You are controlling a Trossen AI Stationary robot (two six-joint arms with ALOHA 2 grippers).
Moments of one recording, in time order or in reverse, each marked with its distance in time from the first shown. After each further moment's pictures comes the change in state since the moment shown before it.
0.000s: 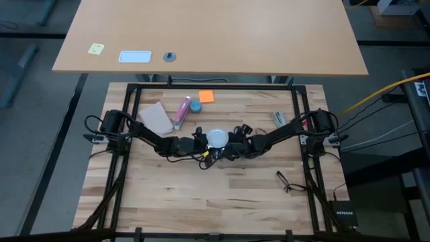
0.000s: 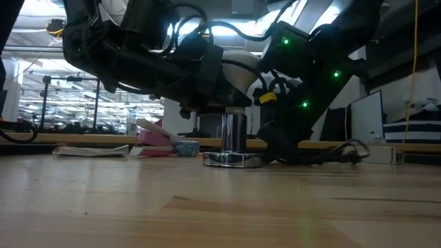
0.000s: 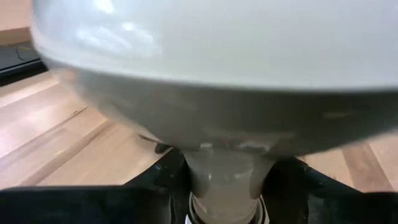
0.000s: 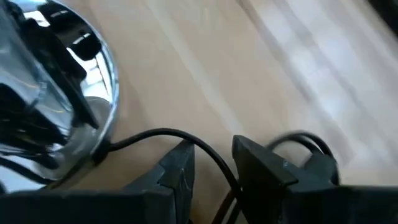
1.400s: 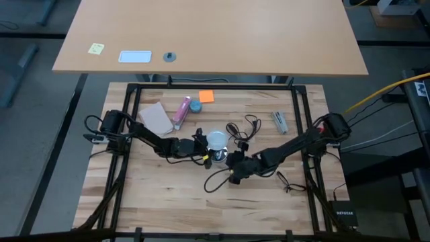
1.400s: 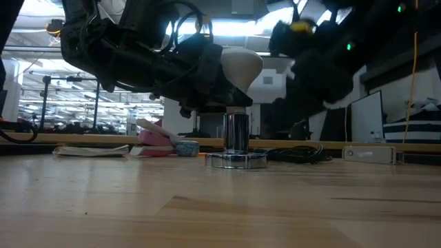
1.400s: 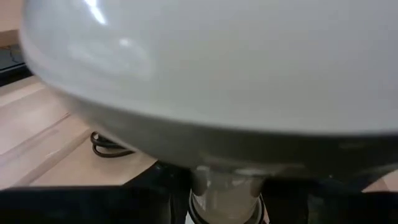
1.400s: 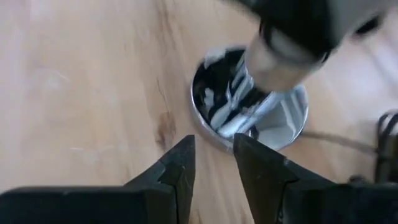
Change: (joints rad) left arm 0.000 0.000 0.001 -0.006 -0.013 0.012; right arm 0.277 -0.137 0.005 0.051 -0.157 -0.012
